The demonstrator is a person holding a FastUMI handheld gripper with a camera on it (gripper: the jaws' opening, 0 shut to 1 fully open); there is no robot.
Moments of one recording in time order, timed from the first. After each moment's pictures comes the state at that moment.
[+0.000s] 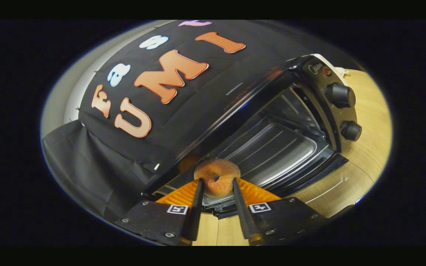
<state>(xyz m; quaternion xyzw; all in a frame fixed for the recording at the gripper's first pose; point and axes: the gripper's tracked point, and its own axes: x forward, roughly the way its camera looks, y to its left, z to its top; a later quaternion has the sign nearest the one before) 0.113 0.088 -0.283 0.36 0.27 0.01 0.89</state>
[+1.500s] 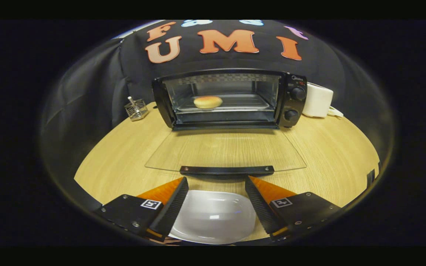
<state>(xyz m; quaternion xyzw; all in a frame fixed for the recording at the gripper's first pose) -0.106 0.063 -0.337 0.01 0.43 0.02 0.90</state>
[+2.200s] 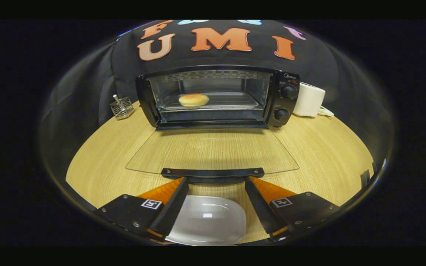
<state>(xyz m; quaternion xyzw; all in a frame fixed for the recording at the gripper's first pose) -0.092 0.047 -0.333 -0.01 0.42 -0.01 0.91</state>
